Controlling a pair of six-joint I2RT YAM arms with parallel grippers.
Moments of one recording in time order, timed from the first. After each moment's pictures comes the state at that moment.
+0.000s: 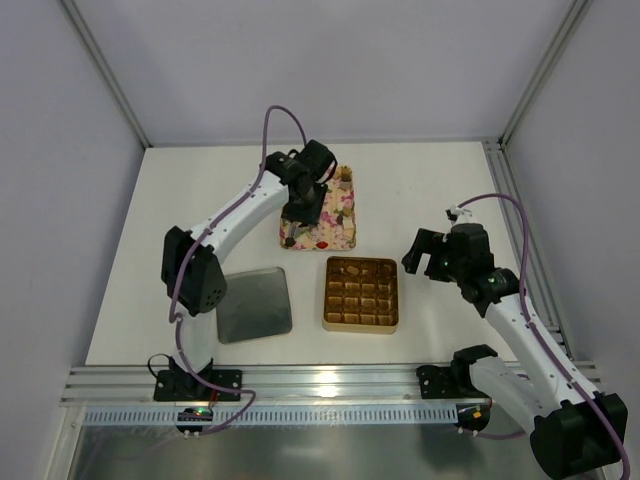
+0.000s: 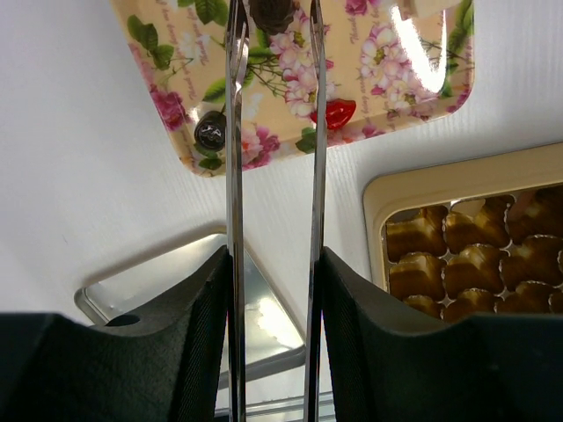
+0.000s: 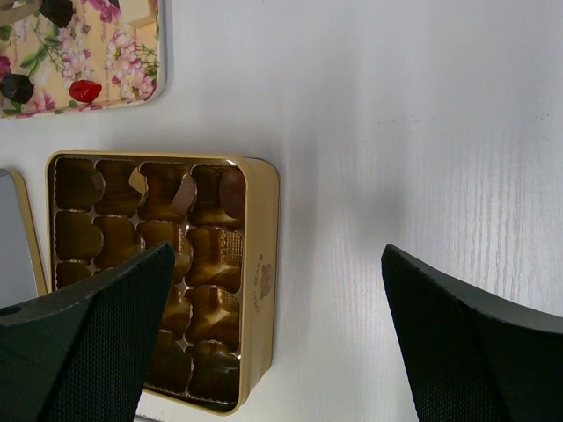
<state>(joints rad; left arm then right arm) -0.66 1.97 1.92 -1.13 -0.16 -0.34 0.24 0.86 0.65 -0.49 -0.04 0.42</state>
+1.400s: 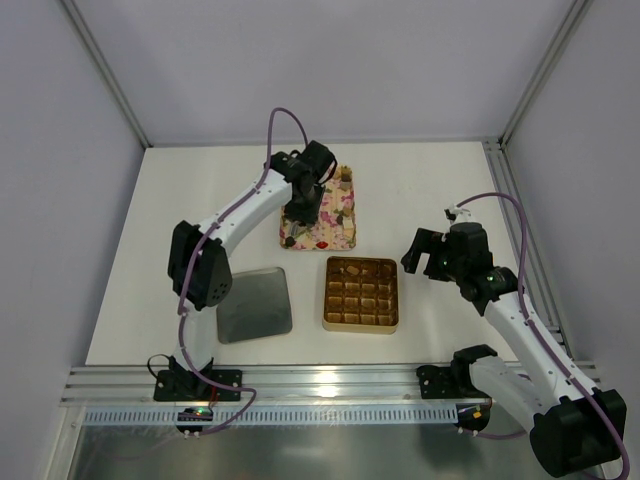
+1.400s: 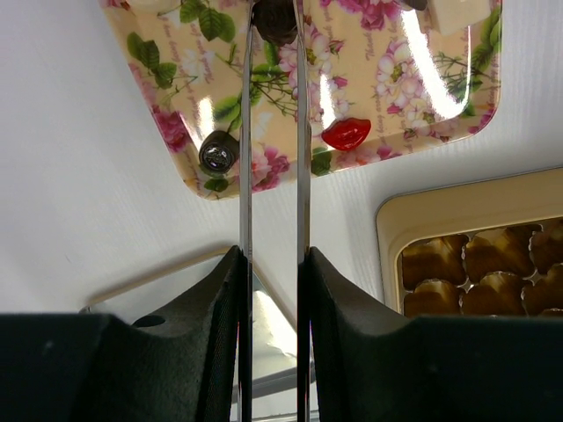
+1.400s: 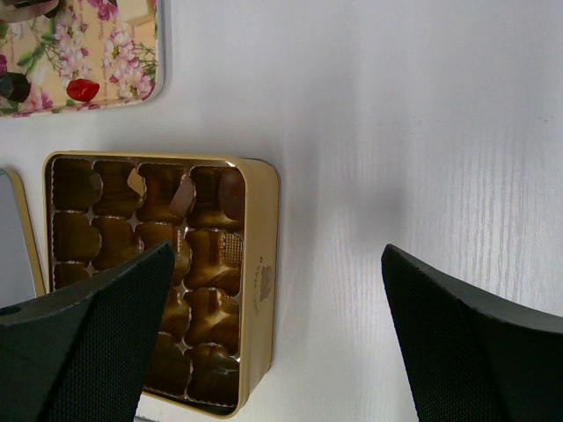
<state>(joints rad) -0.63 2.04 1.93 -1.10 -0.16 -0.31 0.24 0.88 0.65 -0.48 -0.04 0.42</state>
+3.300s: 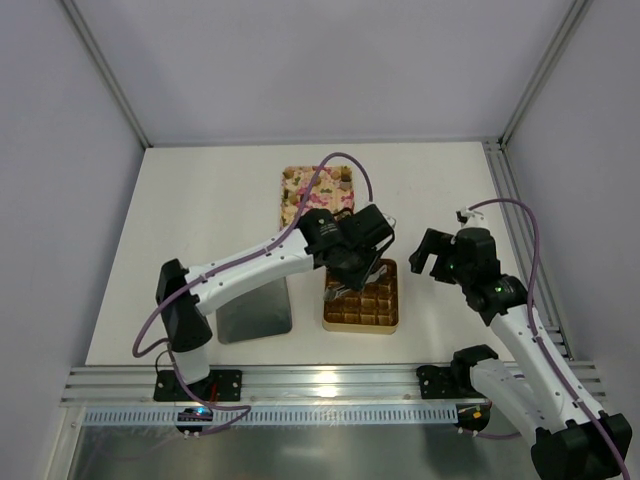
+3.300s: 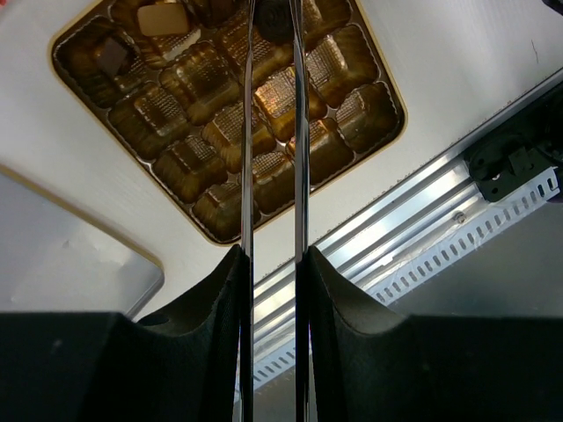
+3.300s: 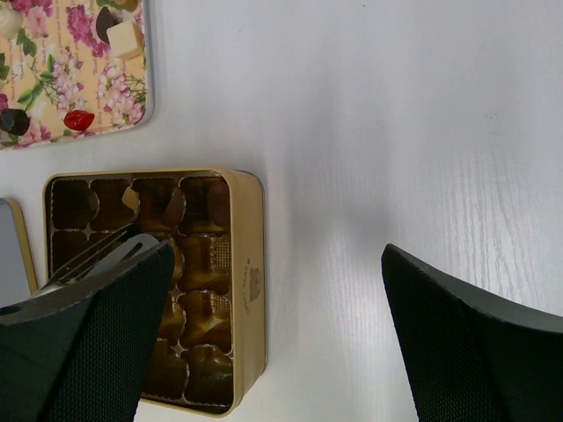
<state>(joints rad) -1.11 1.79 1.80 -1.12 -0.07 -0.48 0.24 0.78 0.65 -0.53 0.04 0.45</state>
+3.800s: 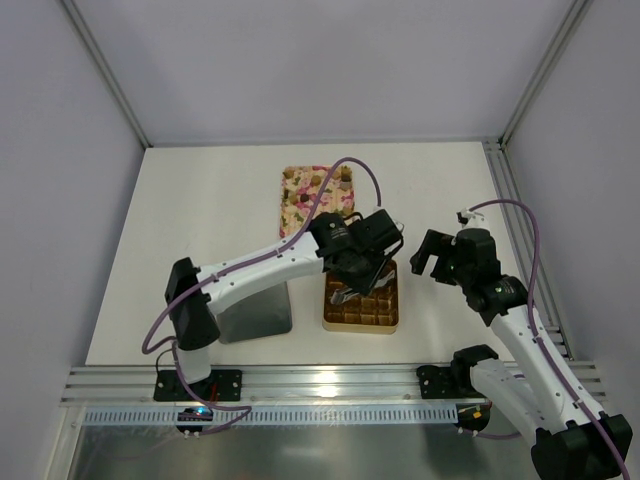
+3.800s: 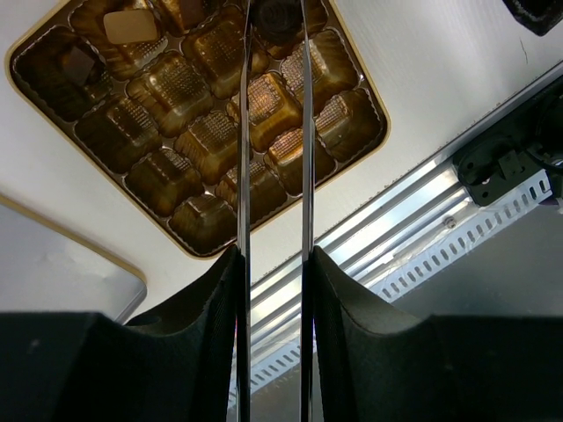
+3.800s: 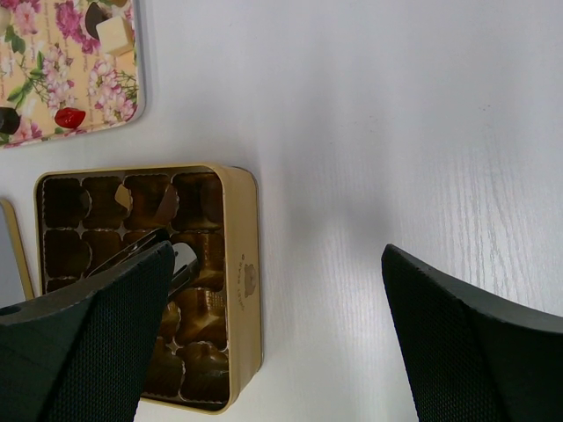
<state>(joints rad) -1.14 1.84 1.82 -1.10 -0.06 -0.50 0.24 0.77 0.64 -0.55 0.05 0.45</state>
